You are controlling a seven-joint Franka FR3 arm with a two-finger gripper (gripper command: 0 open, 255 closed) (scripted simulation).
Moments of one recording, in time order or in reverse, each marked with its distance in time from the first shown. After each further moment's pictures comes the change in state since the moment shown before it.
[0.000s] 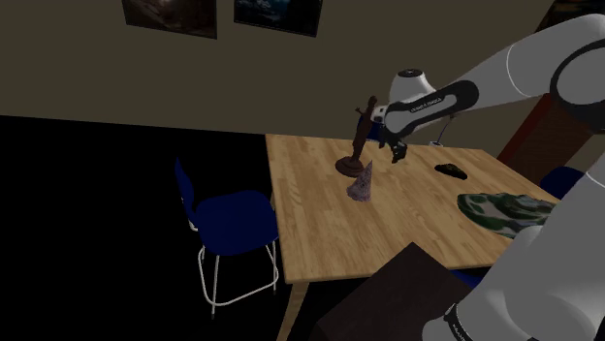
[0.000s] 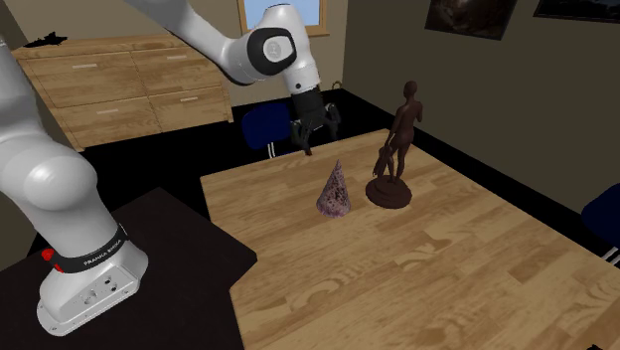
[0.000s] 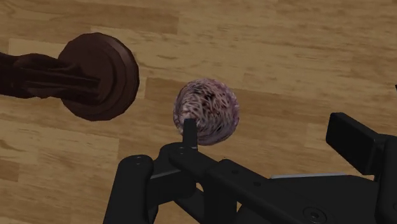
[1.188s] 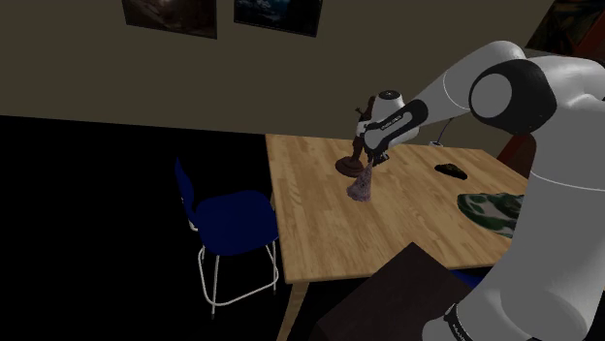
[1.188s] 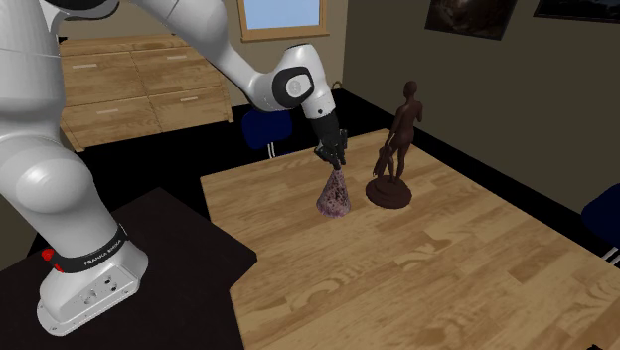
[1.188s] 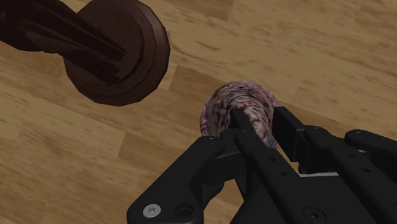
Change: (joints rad) arm -0.078 0.304 0.060 0.124 0.141 0.216 -0.257
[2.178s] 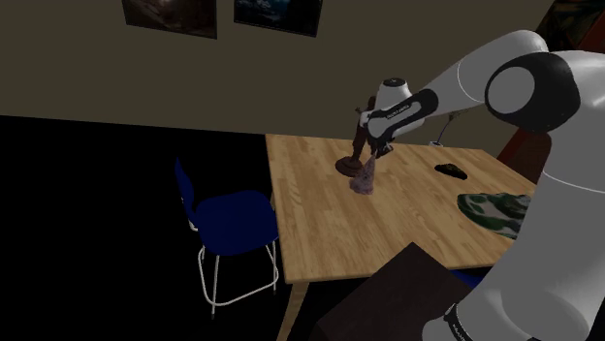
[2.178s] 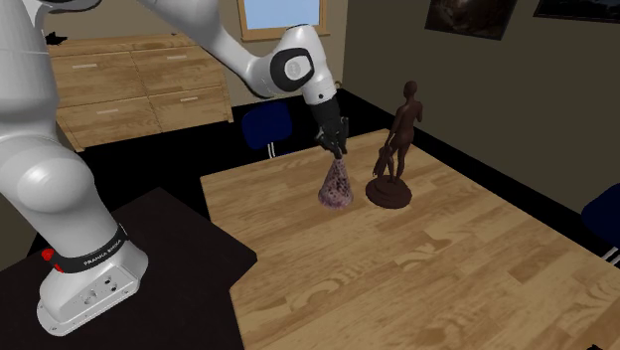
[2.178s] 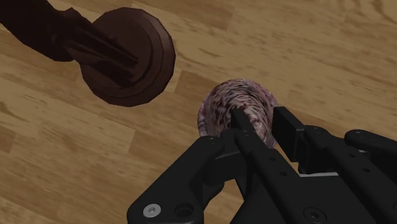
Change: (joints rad) arm 0.015 -0.072 -0.013 0.024 -0.018 -0.089 -0.012
